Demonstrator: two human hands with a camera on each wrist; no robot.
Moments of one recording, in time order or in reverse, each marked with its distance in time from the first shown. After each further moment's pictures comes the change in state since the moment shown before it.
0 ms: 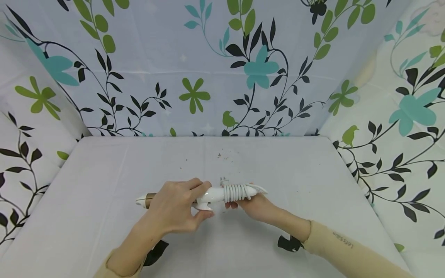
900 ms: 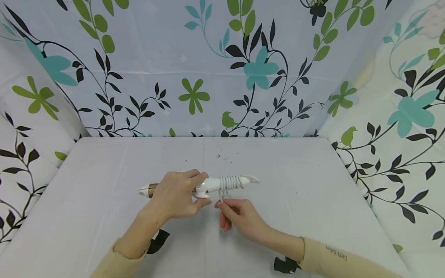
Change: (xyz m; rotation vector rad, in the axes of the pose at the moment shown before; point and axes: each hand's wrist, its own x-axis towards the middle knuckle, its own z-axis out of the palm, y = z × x) left_hand 0.010 -0.027 0.018 0.046 -0.046 -0.045; right_hand -0.015 -0.003 0.041 0.161 0.068 0.061
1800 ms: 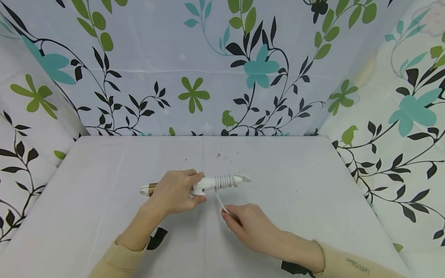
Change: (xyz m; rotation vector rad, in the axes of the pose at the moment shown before) left_hand -0.006 -0.019 0.019 0.055 -0.107 -0.067; right_hand -0.021 -0.040 -0.006 -0.581 -0.003 -0.155
